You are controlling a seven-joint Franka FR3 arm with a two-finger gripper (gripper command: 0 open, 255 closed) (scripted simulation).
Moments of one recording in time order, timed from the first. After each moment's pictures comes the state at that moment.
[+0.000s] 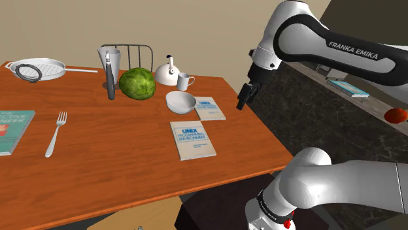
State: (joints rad) arm -0.01 -0.81 -0.04 -2.45 0.01 1.62 -0.16
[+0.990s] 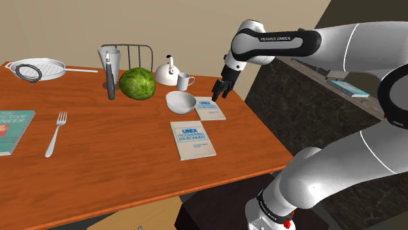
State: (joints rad) arm 0.00 -0.32 -0.17 -2.28 0.08 1.95 -0.30
